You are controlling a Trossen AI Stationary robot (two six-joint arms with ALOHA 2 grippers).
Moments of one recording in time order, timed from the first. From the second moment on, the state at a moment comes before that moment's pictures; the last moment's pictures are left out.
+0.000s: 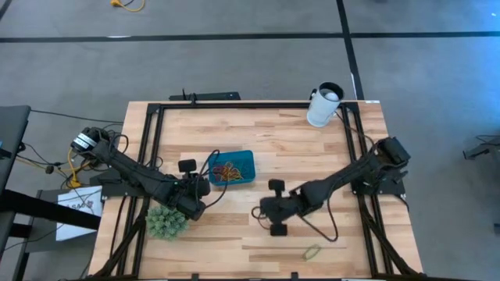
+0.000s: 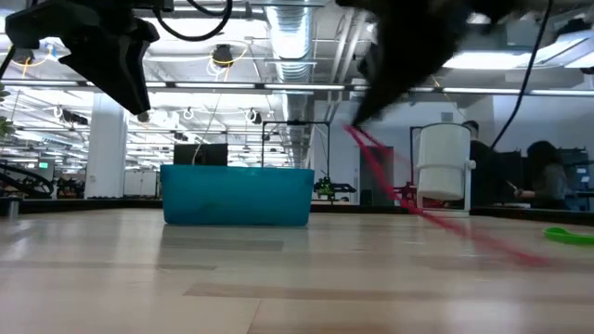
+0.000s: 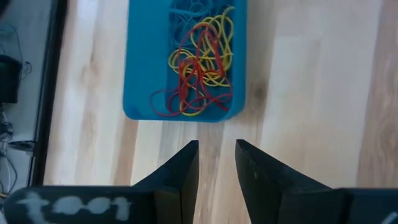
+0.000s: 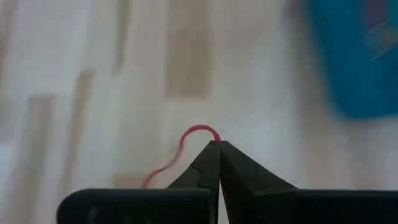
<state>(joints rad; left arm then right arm) -0.50 1.42 1.04 -1.04 -0.59 -0.53 0.43 1.78 1.21 -0.44 0.25 0.27</state>
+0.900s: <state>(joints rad) -0.55 1.42 1.04 -1.17 -0.91 -0.74 -0.03 1.86 1.27 0.16 0.08 -0.20</state>
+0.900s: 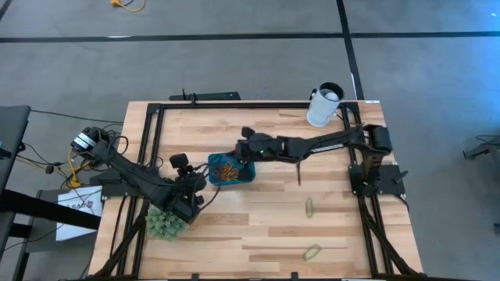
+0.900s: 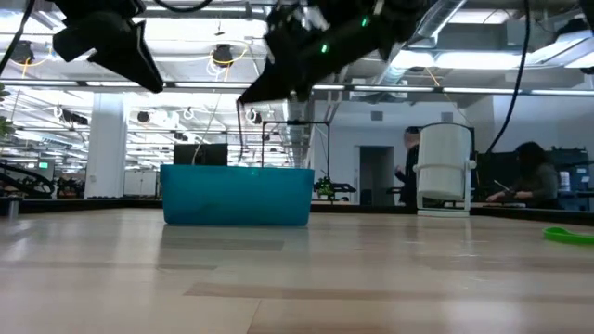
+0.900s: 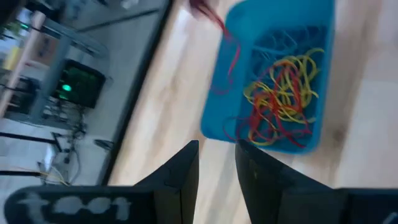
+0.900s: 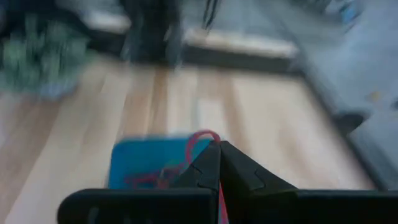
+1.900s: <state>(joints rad) -0.55 1.42 1.04 -1.17 -0.87 -0.77 -0.03 2.21 1.57 -0.03 0.05 -0.14</state>
